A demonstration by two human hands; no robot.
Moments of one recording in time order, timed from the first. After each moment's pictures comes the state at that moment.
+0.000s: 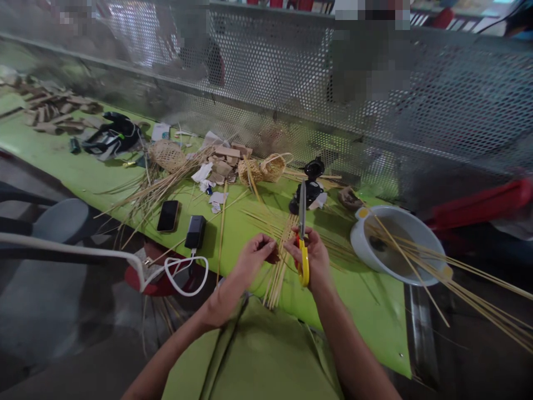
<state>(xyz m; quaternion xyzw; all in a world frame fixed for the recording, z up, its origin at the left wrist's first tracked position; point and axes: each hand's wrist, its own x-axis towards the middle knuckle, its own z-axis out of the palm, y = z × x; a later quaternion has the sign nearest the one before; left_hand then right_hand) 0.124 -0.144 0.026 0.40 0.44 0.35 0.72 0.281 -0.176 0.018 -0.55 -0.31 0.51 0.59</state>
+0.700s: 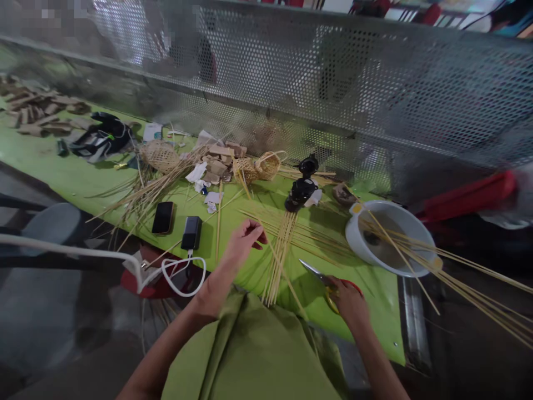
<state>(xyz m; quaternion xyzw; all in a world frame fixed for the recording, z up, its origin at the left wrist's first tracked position) 0.113 -0.115 0.038 0.42 0.48 0.36 0.68 0.427 -0.325 -0.125 -0.83 -0.53 0.19 -0.02</state>
